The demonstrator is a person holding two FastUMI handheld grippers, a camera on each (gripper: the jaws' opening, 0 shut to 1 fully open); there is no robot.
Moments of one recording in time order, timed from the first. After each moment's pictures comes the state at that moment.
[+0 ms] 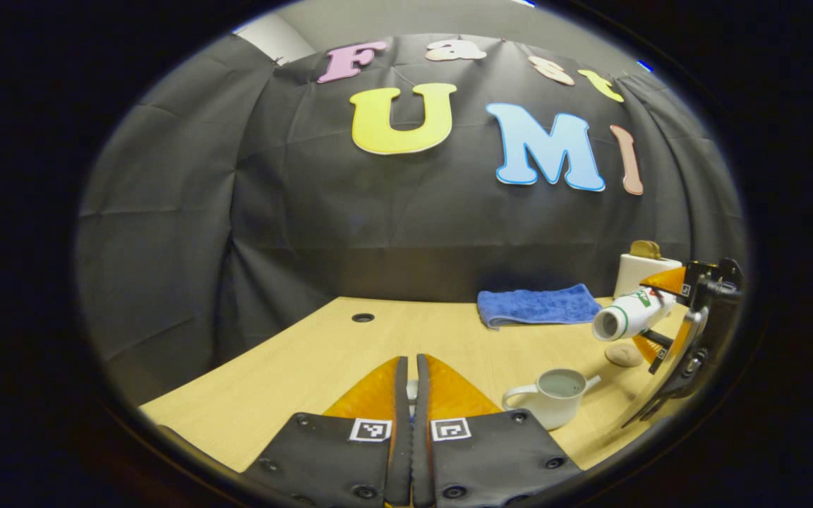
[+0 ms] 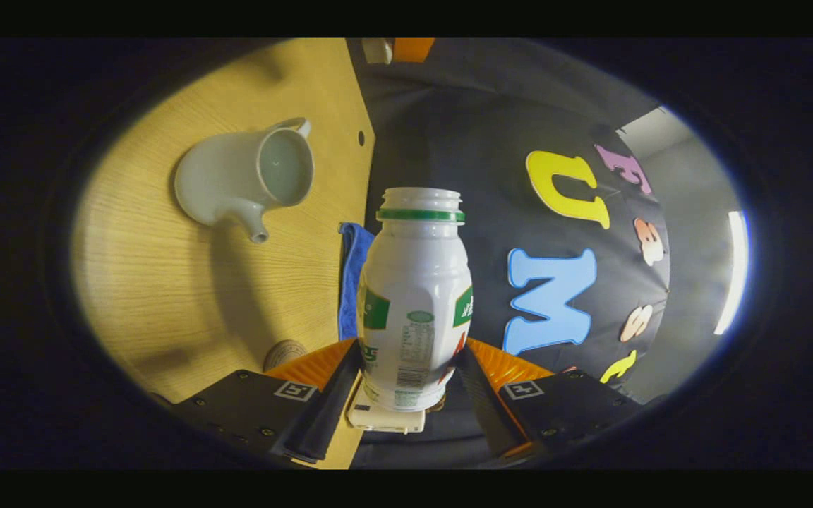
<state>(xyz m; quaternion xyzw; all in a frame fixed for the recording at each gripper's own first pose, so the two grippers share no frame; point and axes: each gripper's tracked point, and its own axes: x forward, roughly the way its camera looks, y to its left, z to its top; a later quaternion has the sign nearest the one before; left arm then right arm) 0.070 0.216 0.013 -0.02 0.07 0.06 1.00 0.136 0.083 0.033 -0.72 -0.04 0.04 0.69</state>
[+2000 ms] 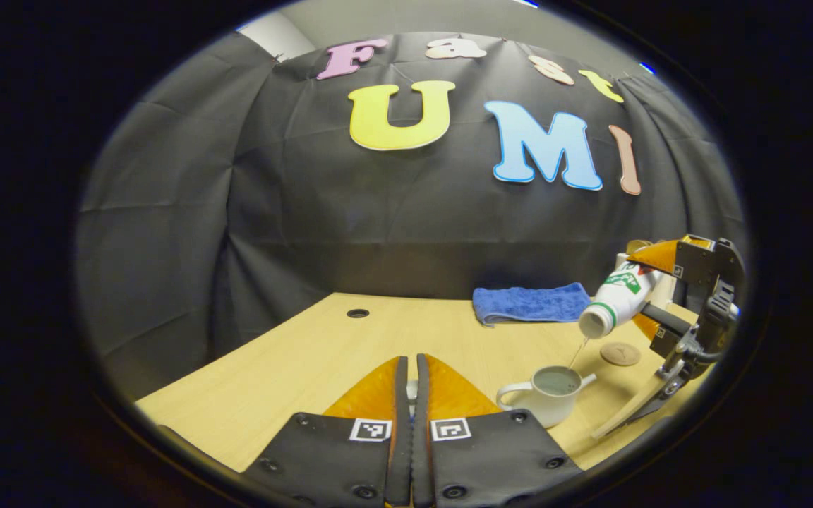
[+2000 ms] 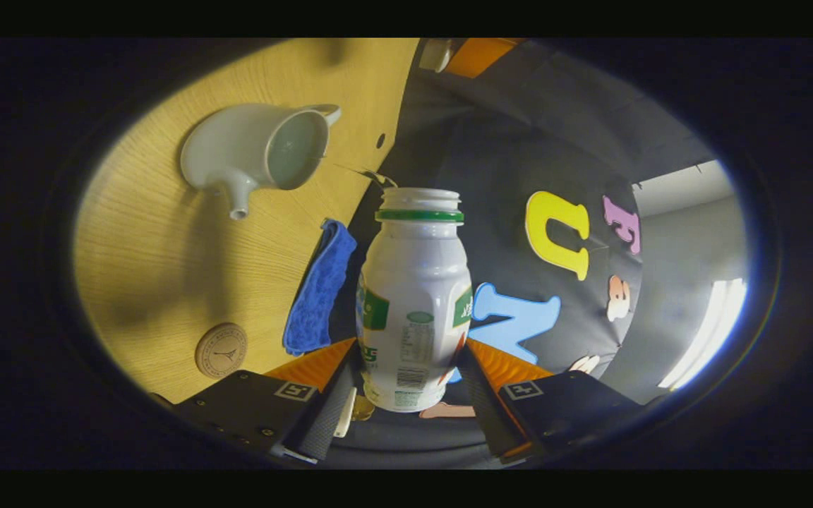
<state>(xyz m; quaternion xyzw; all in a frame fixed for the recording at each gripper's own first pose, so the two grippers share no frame) 0.071 0.211 0.008 -0.02 0.07 0.05 1.00 0.133 0.102 0.064 -0.80 -0.11 0.02 0.58</state>
